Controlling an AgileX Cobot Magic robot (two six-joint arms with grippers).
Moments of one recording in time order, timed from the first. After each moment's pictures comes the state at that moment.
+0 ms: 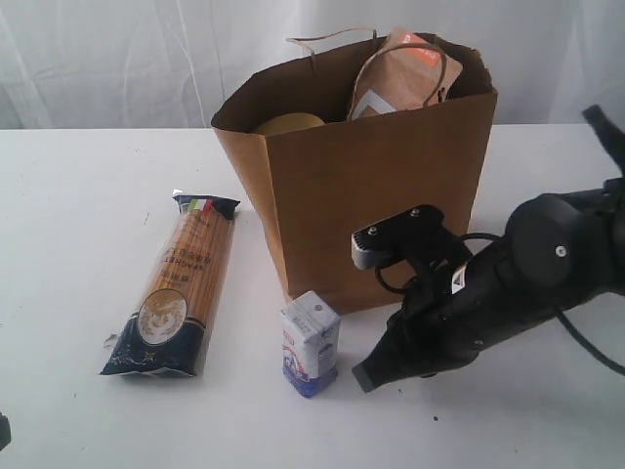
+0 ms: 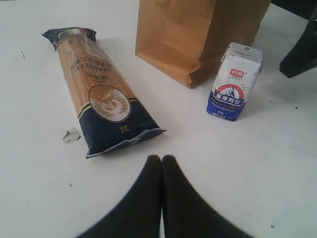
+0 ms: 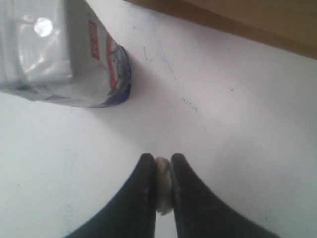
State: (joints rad) left arm -0.63 0.03 0.02 -0.10 0.34 -0.05; right arm 0.58 1.49 -0.75 0.27 0.46 -0.26
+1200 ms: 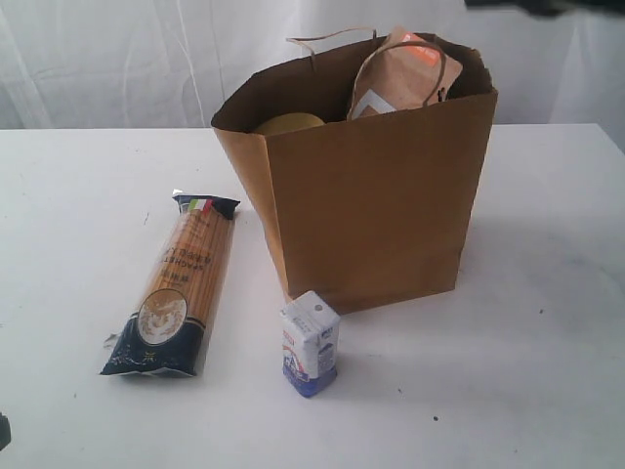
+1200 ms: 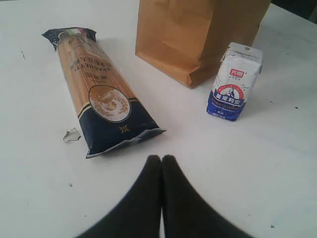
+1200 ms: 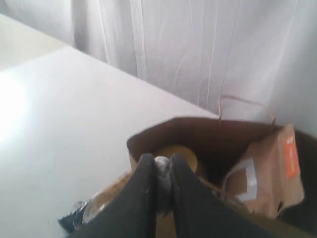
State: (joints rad) left arm -0.63 0.03 0.02 -0.10 0.34 -0.05; right arm 0.58 0.97 -1.18 0.26 0.56 -0.28
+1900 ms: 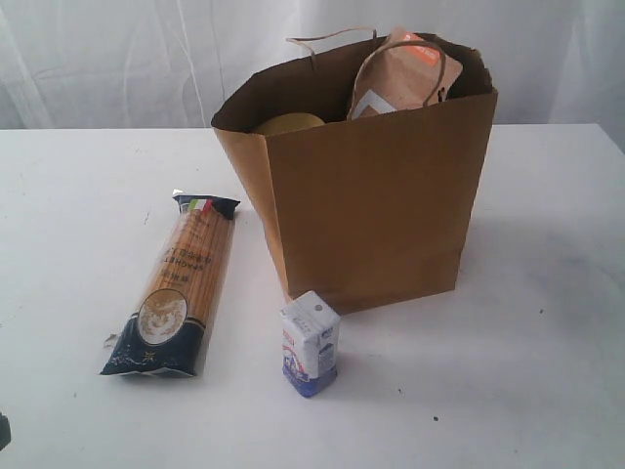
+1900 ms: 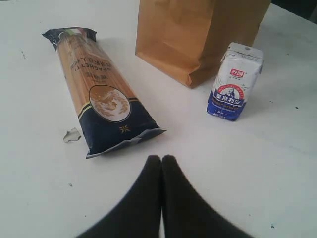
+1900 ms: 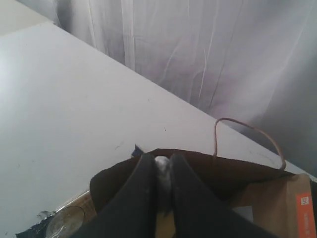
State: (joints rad) left arm -0.63 0.03 0.02 -0.10 0.34 -0.05; right arm 0.58 1.39 -1.52 0.19 0.62 -0.30
